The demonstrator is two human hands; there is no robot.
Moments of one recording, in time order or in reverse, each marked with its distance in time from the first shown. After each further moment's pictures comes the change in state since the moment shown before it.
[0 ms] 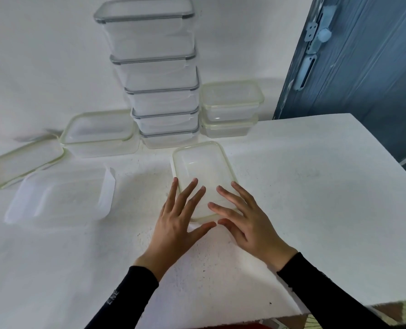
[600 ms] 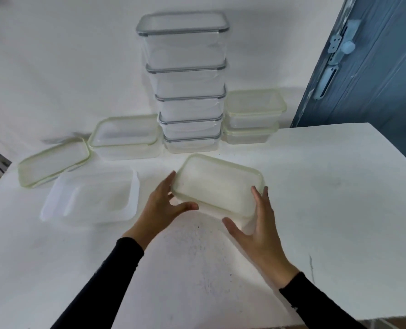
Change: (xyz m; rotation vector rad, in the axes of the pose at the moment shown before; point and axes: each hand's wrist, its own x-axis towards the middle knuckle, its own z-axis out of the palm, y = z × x) left_hand 0.020 -0.069 -0.064 -0.538 -0.114 -0.580; right_hand 0.019 -0.065 0.015 0.406 0.202 0.653
